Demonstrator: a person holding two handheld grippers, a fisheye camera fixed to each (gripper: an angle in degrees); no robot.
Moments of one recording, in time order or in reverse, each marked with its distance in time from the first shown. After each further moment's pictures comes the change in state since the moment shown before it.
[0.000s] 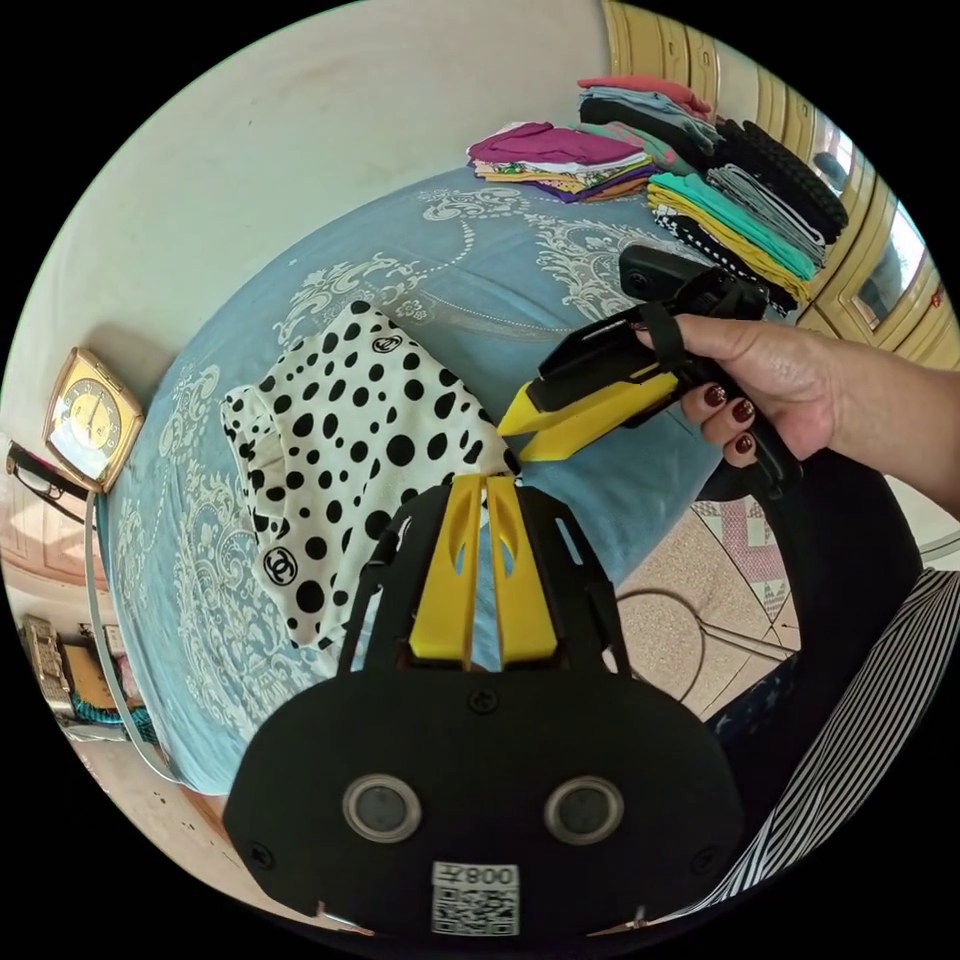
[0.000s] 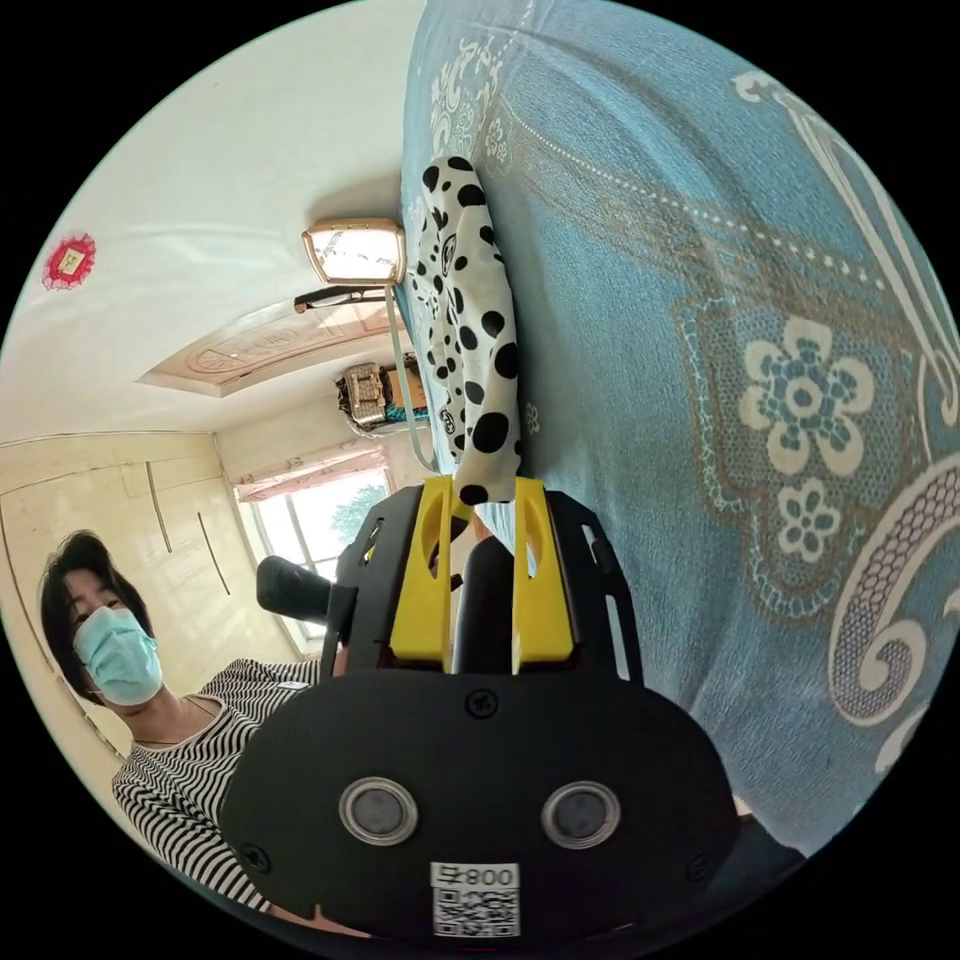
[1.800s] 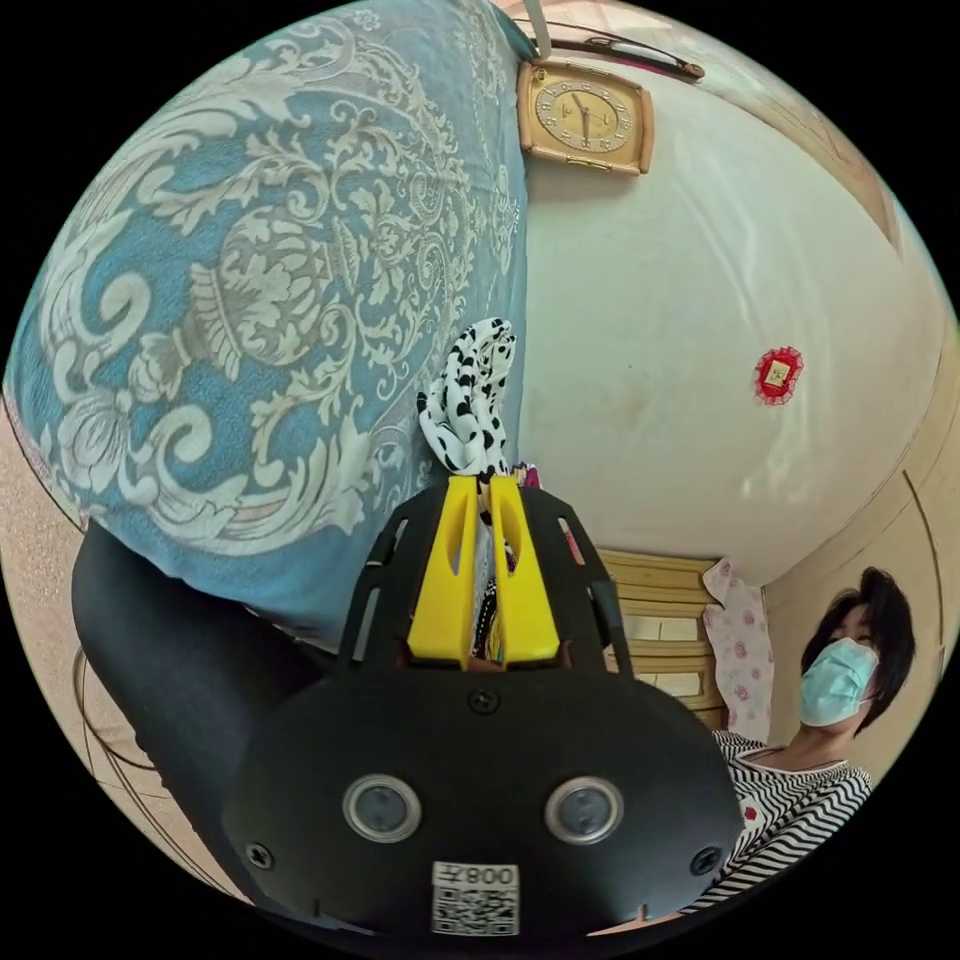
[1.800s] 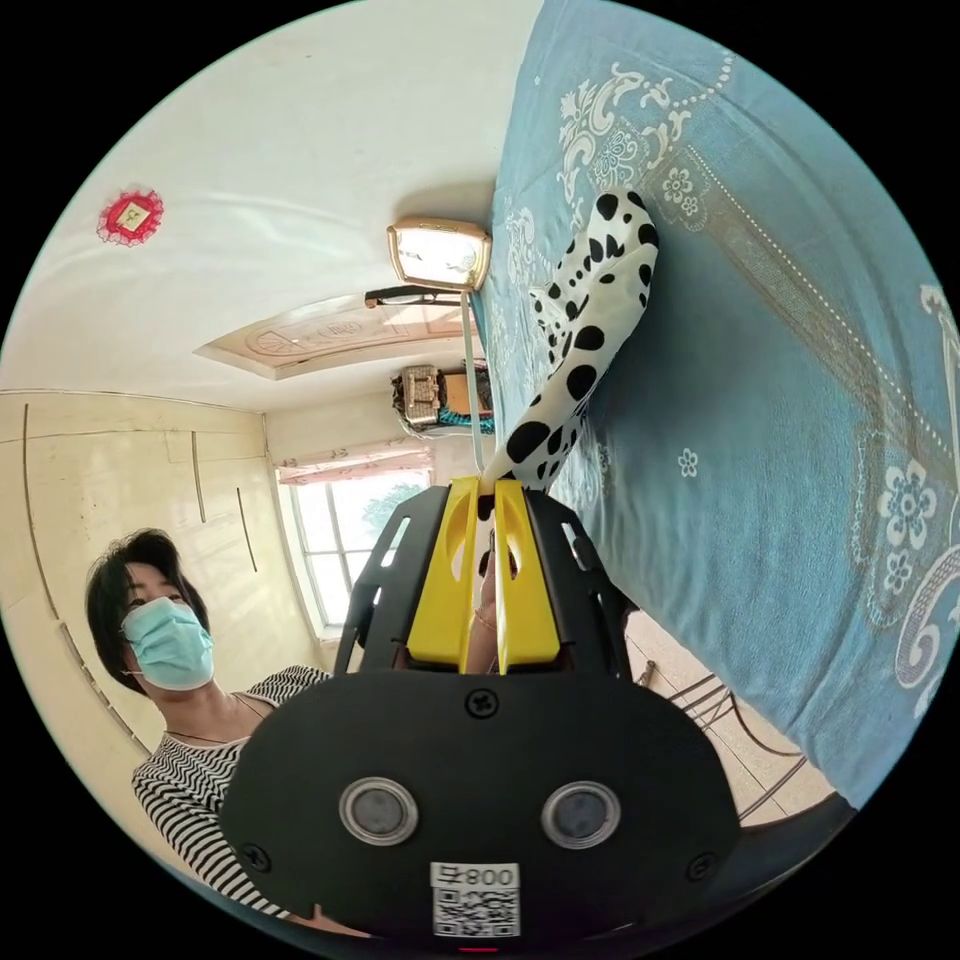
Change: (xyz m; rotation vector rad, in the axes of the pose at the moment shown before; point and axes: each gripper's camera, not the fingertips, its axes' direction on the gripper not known) left arm -0.307 0.591 0.283 0.584 1.072 -1.361; right arm 0.018 0.048 -0.096 0.026 -0.119 -0.123
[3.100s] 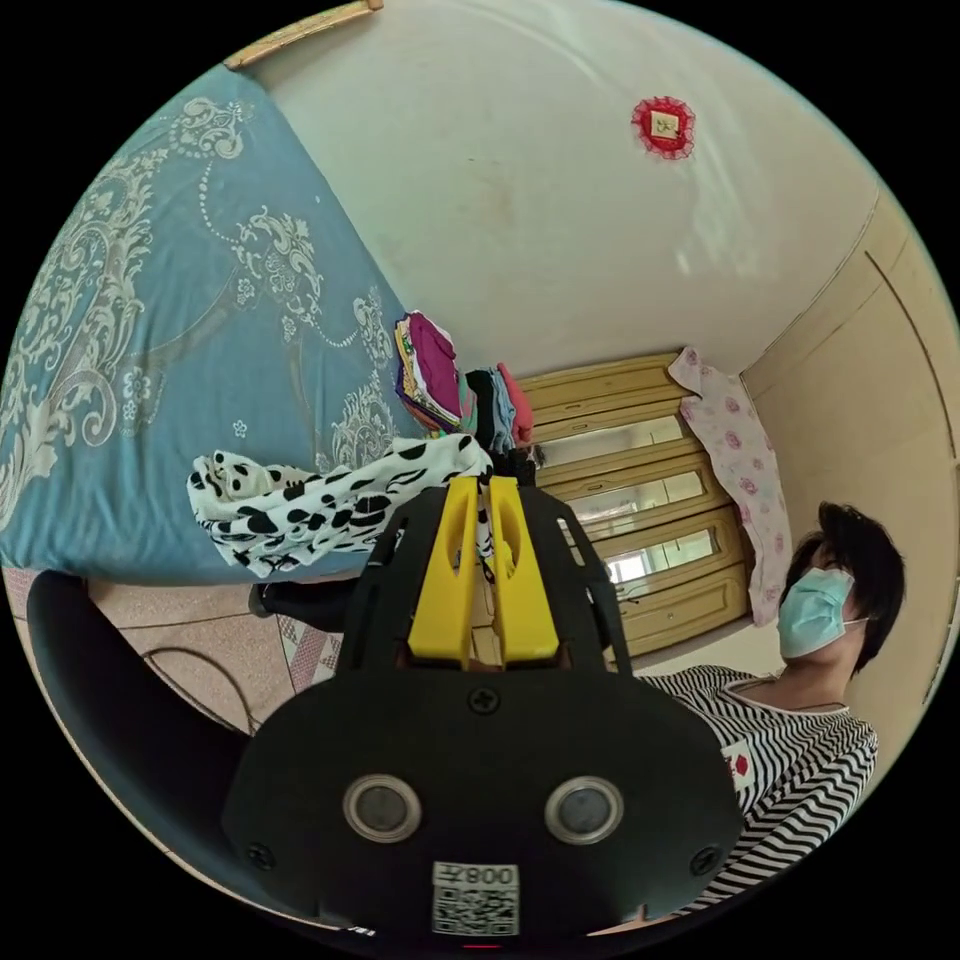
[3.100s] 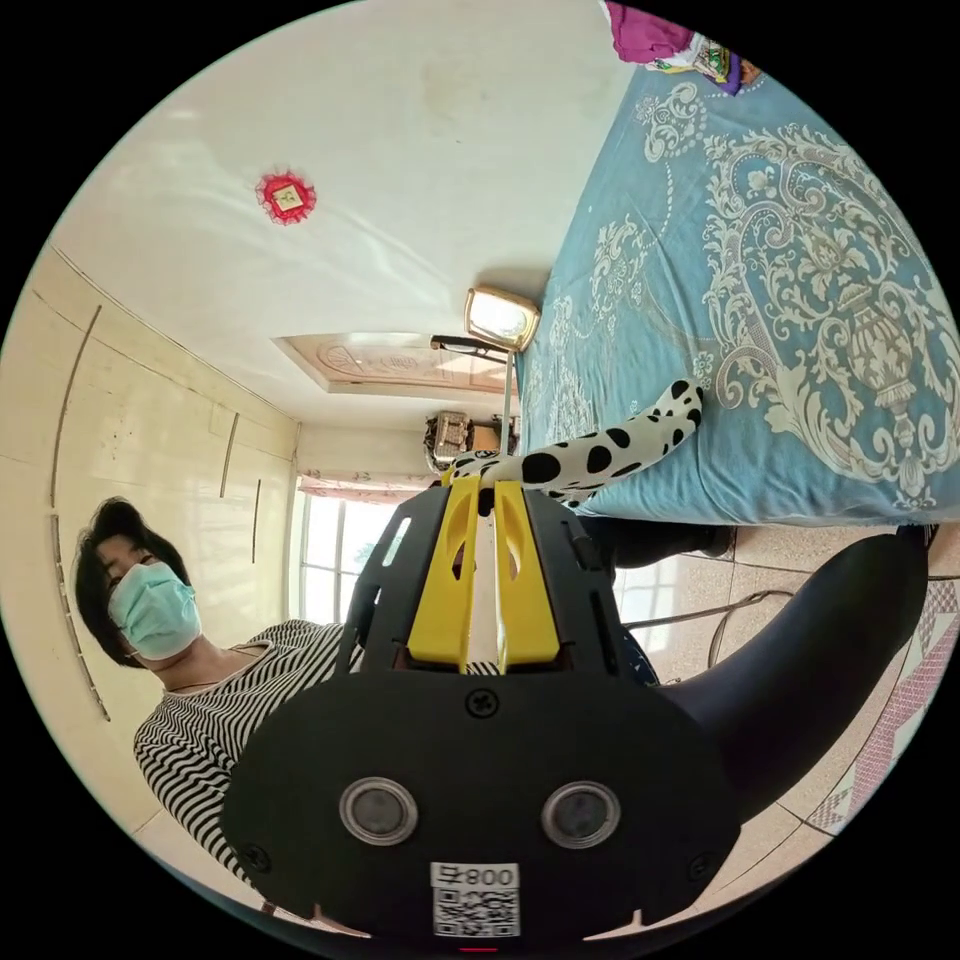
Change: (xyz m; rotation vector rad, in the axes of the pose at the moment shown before) left arm 0.536 0.106 0.288 -0.430 0.070 0.414; right arm 0.083 0.291 -0.524 0.240 -0.010 -0.177
